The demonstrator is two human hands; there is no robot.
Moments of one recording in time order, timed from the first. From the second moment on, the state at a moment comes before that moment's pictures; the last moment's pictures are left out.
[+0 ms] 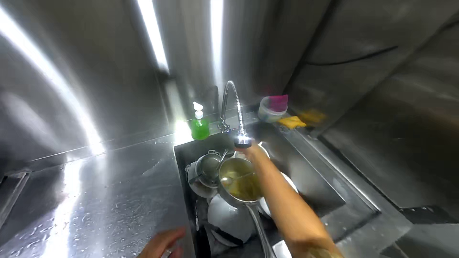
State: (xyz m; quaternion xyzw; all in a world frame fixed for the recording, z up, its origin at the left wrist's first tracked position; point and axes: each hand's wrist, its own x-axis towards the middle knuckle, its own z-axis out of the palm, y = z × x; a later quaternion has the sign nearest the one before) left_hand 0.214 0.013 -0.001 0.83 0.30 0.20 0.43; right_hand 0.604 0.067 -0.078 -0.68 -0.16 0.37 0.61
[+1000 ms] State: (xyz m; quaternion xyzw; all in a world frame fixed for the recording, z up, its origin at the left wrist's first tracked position) left_hand 0.517 0.114 -0.015 0.83 0.36 0.06 0.42; right_hand 0.614 0.041 -0.084 -0.47 0.05 0.54 0.69
